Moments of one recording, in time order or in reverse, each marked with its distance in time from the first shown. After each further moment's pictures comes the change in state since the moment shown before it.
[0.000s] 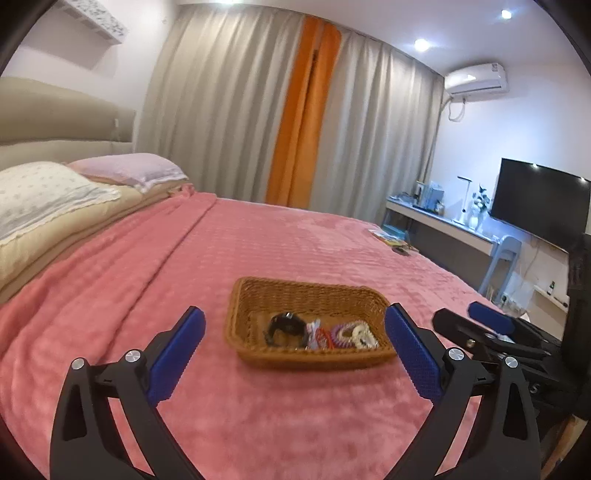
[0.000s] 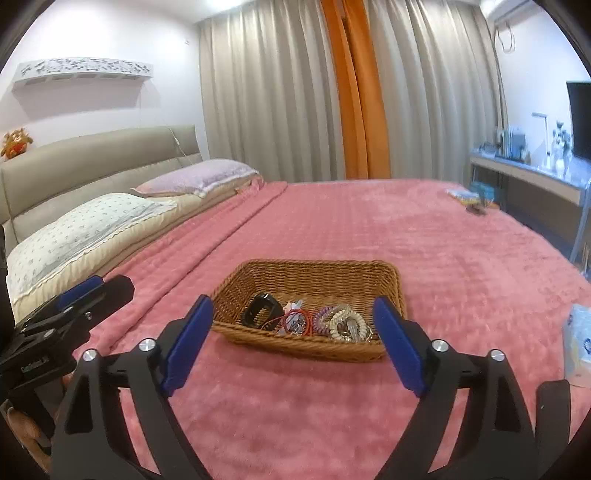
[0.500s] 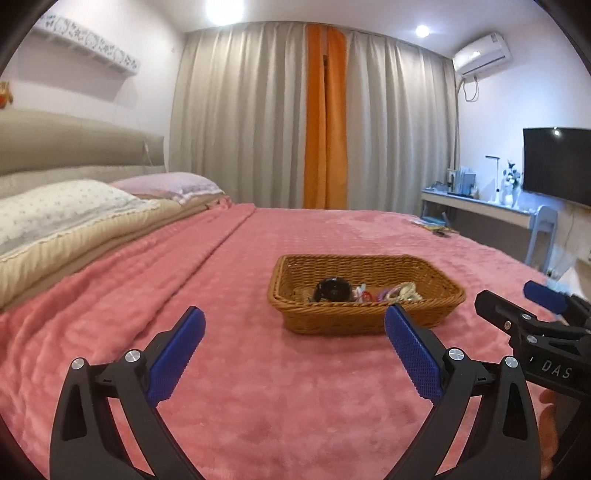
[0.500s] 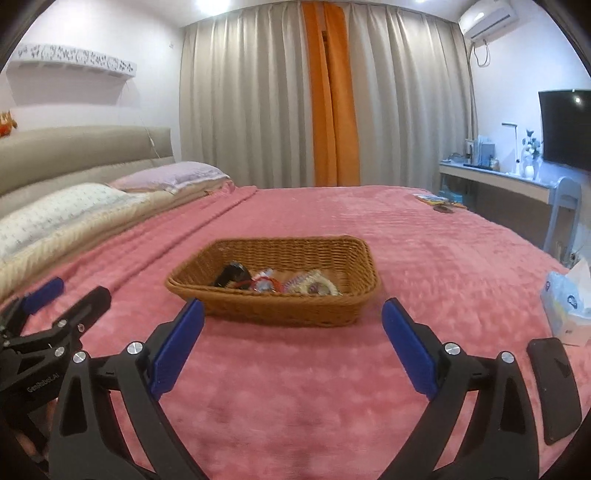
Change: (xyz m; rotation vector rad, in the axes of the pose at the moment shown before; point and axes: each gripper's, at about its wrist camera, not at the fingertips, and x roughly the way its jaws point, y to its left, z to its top) left arm -0.002 -0.005 -0.067 0.123 -0.064 0.195; right arm 0.008 -0.003 -0.065 -0.014 -0.031 -0.146
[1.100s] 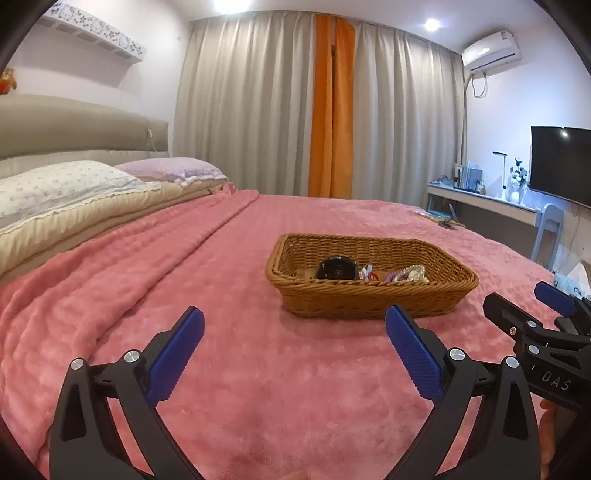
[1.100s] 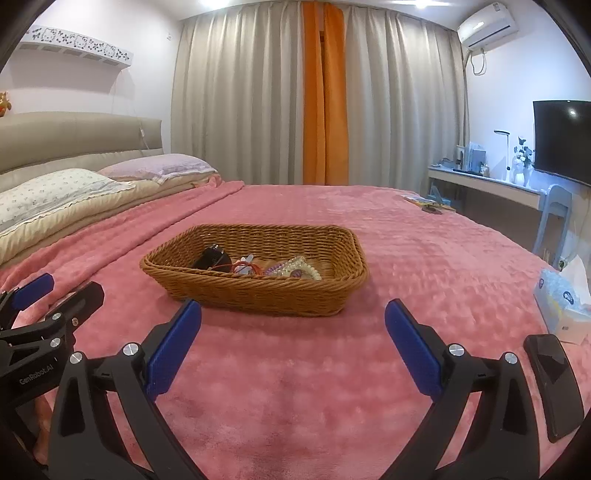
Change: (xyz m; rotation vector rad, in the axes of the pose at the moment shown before) left arm 0.019 0.000 -0.018 -0.032 0.046 0.002; right arm 0.014 -0.005 -0.019 -0.017 -0.007 -0.046
